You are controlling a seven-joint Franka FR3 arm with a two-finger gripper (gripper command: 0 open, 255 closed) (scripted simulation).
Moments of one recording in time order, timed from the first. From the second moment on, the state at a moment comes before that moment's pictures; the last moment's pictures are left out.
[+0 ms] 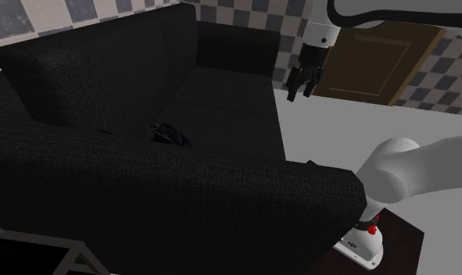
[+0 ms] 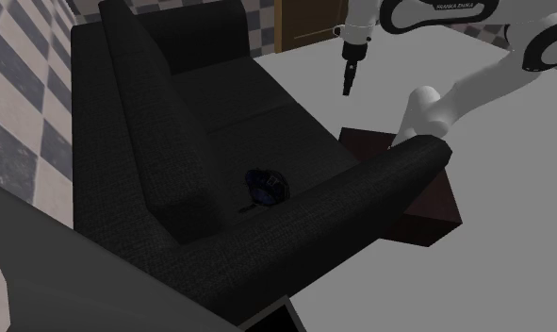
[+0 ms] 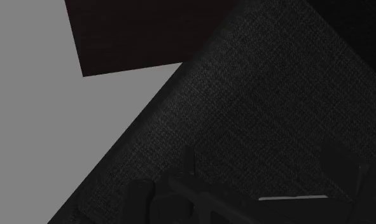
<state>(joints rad) -0.02 -0.74 0.00 -2.39 0.07 1.61 0.06</state>
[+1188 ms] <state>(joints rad) 0.05 -0.23 0.35 -2.04 -0.08 1.77 0.35</state>
